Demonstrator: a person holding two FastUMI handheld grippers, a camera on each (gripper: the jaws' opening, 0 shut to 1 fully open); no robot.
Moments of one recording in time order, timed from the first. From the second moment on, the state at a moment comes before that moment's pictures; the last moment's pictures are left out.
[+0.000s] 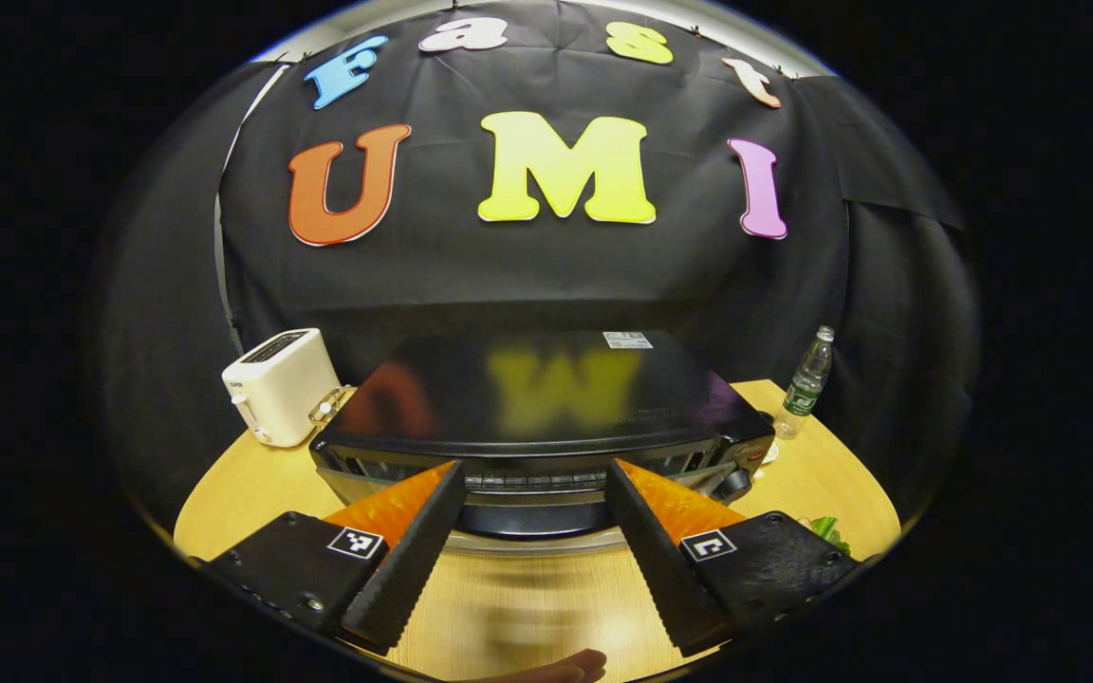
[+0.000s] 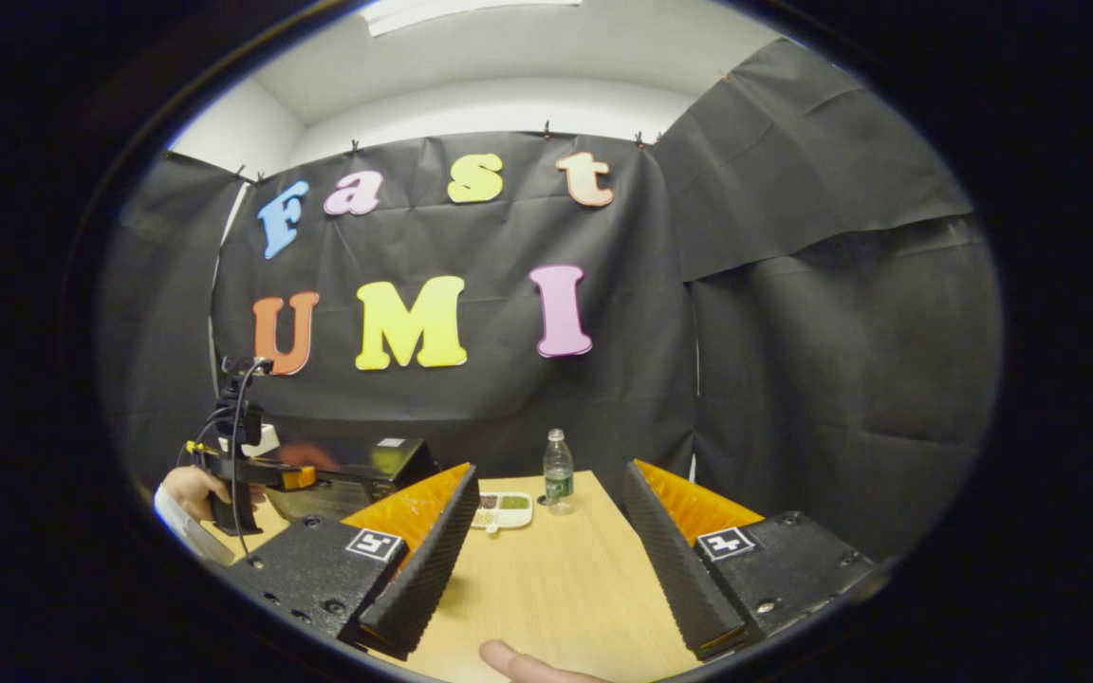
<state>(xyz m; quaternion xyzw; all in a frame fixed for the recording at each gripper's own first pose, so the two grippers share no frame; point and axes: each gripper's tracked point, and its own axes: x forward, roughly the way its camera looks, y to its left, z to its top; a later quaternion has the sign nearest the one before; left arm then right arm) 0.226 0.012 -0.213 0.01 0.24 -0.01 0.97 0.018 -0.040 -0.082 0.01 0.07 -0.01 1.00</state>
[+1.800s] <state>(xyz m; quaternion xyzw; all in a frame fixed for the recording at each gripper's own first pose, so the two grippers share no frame) 0.086 -0.005 -0.348 -0.01 0.31 0.01 0.95 -0.001 -0.003 -0.065 -0.02 0.05 0.02 1.00</state>
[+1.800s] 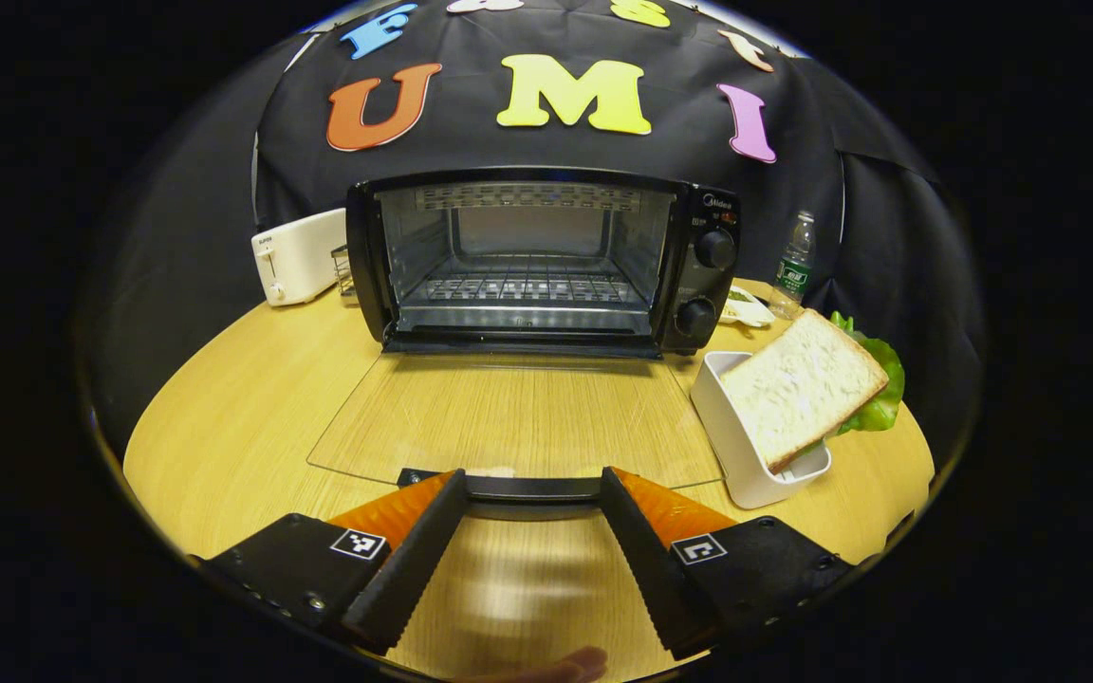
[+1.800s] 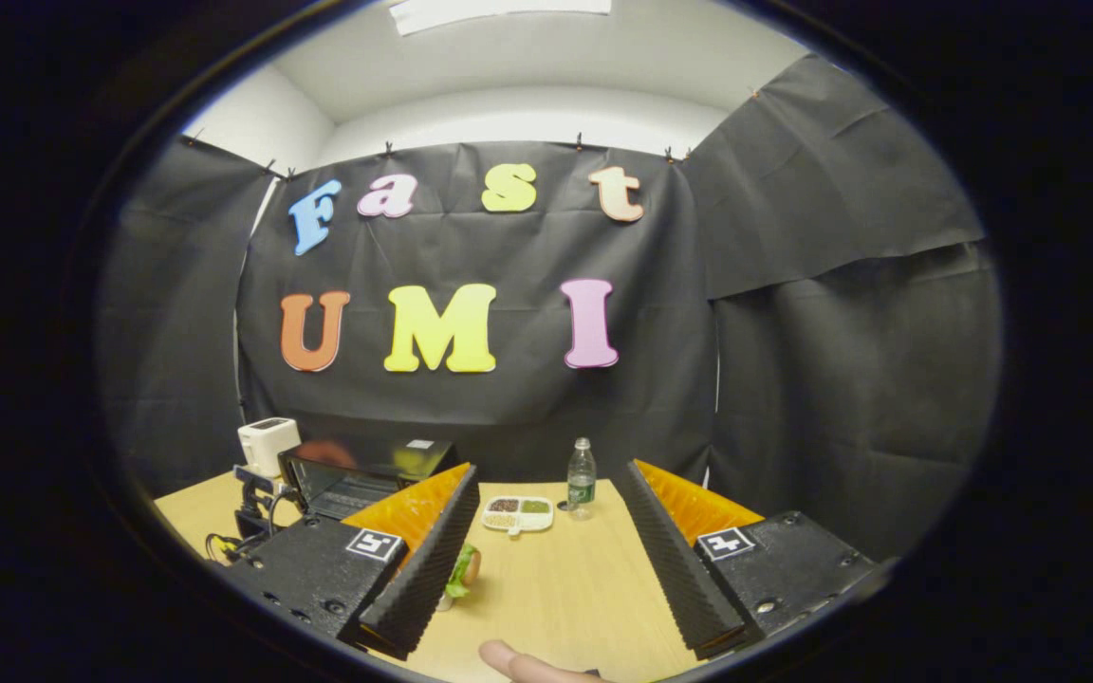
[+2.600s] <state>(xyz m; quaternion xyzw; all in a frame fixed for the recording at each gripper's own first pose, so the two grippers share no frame) 0.058 0.019 -0.146 0.03 0.13 0.03 0.99 0.061 0.047 -0.116 0.03 0.18 0.10 0.98</state>
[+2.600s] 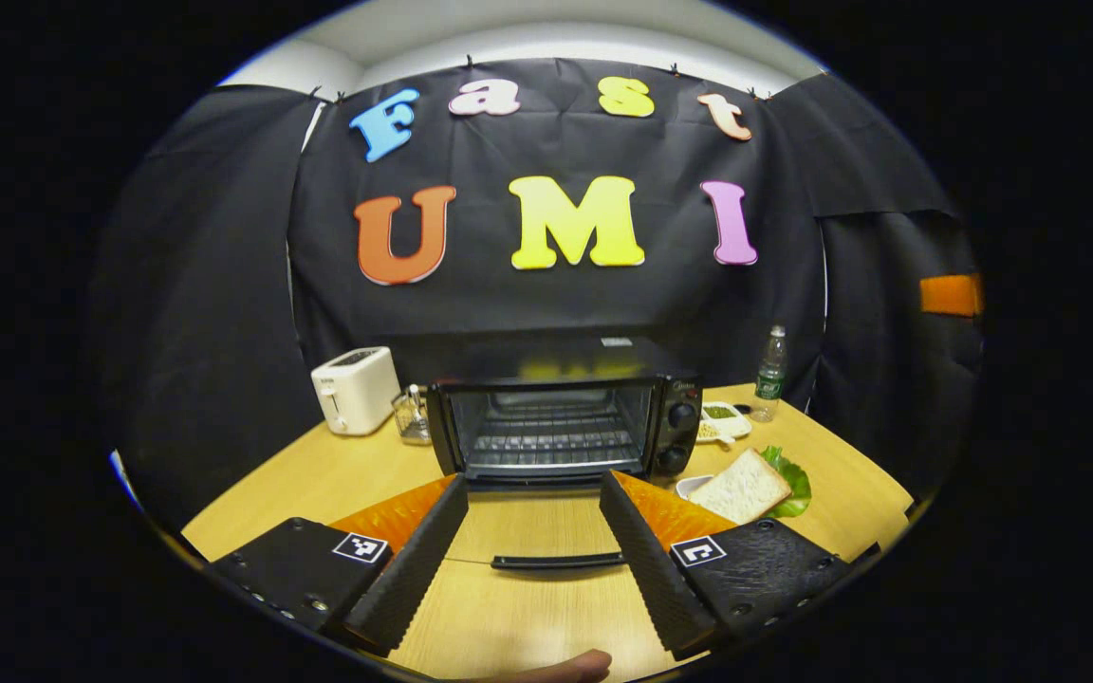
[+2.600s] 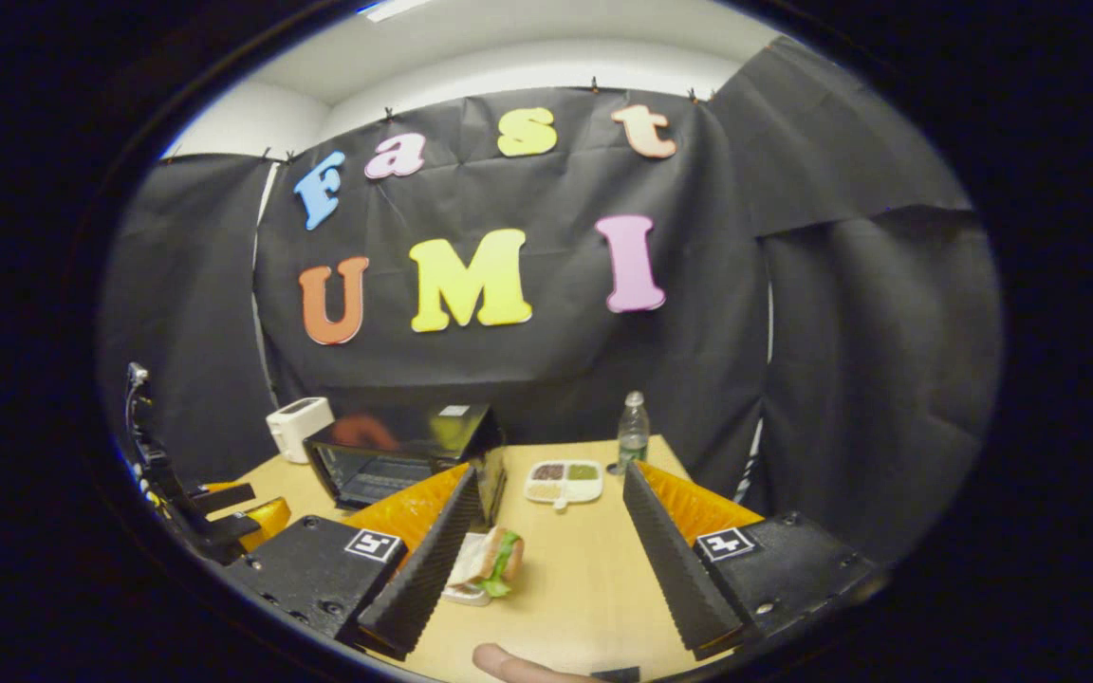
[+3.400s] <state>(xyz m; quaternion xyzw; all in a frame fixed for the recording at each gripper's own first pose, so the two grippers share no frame) 0.019 0.020 -0.008 0.02 -0.01 0.04 1.00 0.137 0.093 -0.292 0.12 0.51 0.20 0.83</state>
